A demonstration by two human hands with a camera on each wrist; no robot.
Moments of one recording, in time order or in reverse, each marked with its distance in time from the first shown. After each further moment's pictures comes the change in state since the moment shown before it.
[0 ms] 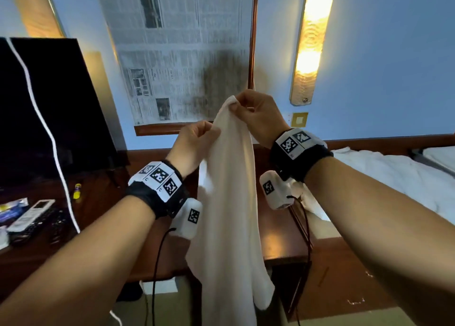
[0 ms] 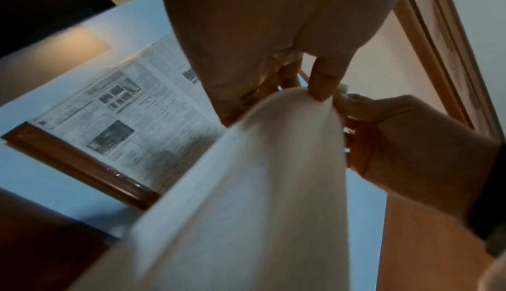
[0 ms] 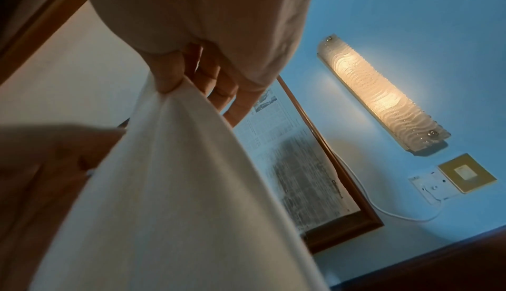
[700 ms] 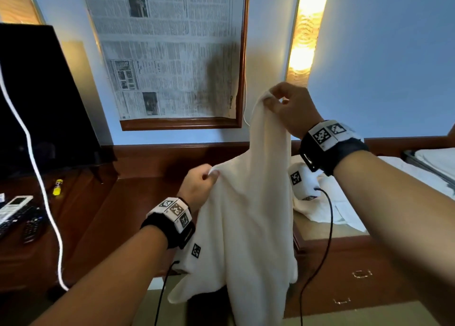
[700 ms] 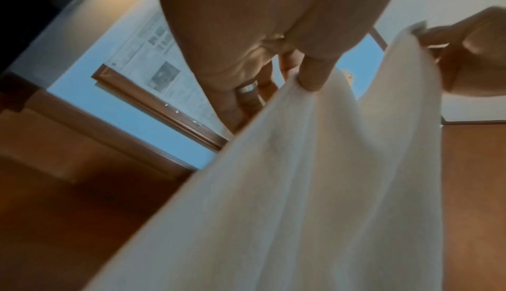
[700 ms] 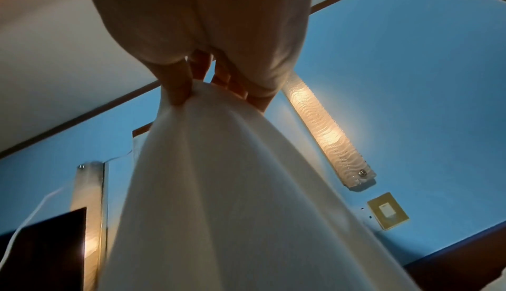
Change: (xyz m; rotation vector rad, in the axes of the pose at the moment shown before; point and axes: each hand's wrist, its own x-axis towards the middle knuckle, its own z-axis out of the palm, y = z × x) left_hand -0.016 -0.104 0.069 0.188 -0.060 -0.048; right_hand 0.011 0.046 -0.092 -0.255 0.043 0.099
